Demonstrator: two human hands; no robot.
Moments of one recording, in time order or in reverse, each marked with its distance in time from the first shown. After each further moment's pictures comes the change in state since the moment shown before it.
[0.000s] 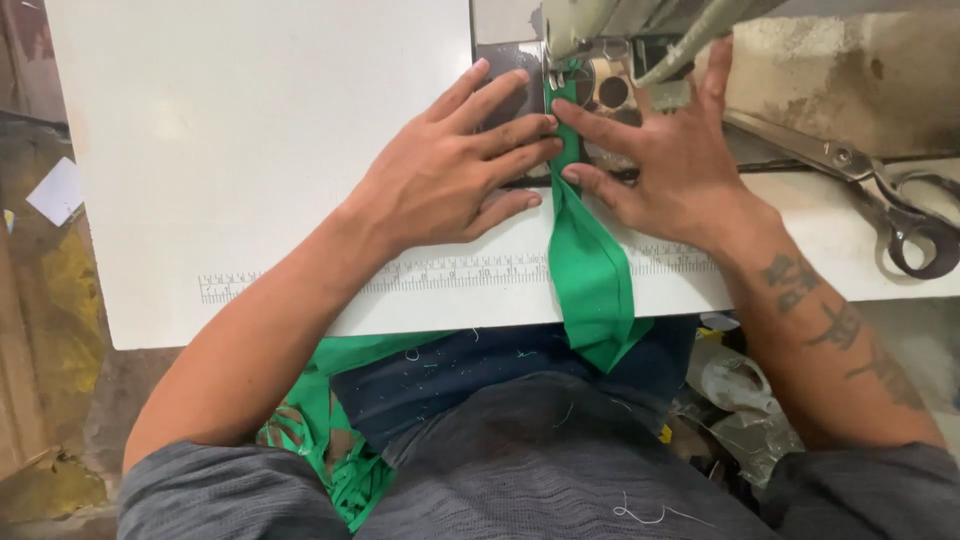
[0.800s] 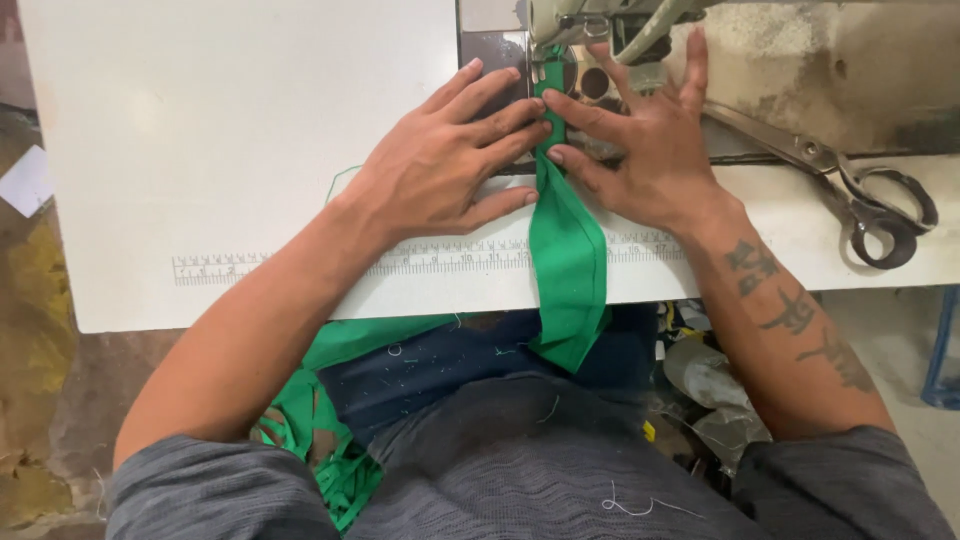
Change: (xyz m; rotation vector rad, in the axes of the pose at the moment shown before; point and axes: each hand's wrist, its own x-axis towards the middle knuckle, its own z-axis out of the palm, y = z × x) left_hand 0.006 0.013 0.004 -0.036 0.008 -0.024; right_hand -0.002 0.004 0.003 0.075 0.142 -0.083
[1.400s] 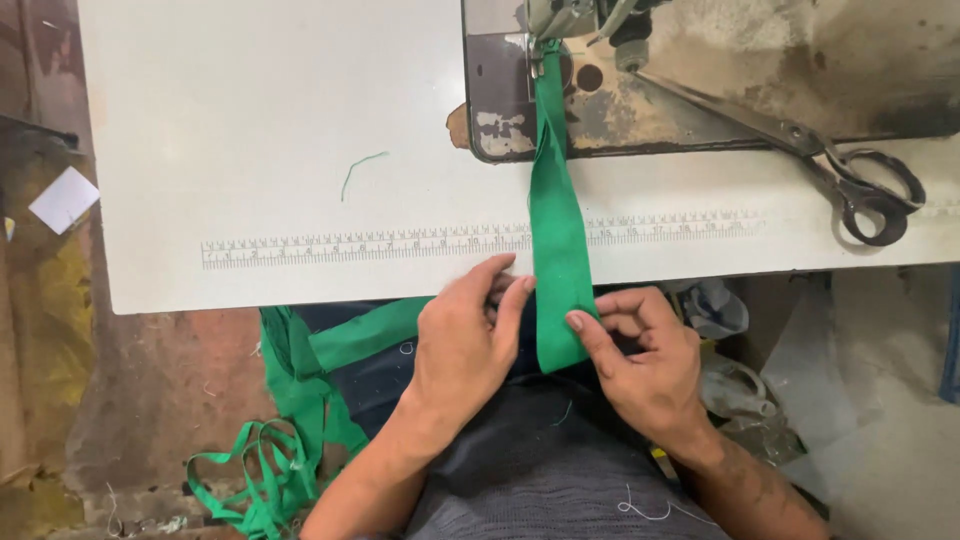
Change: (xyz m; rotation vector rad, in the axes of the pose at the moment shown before) left_hand -0.030 0.194 0.001 -0.383 0.359 -1.044; right_hand -0.111 -0.188 -0.024 0.647 0.341 0.803
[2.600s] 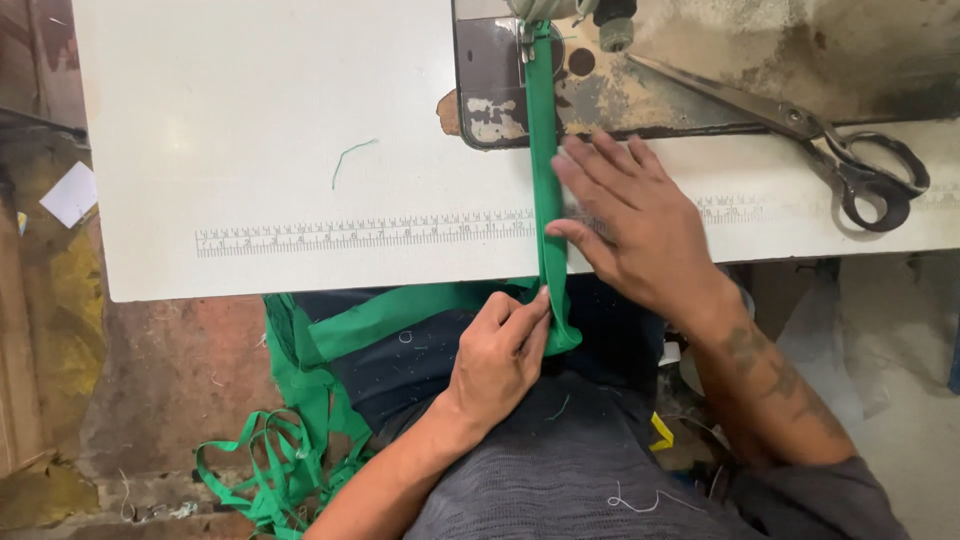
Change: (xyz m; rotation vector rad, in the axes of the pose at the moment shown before) left_hand -0.053 -0.011 0.045 -0.150 0.016 0.289; right_hand 0.101 0.021 -0.013 -0.633 -0.093 -0.781
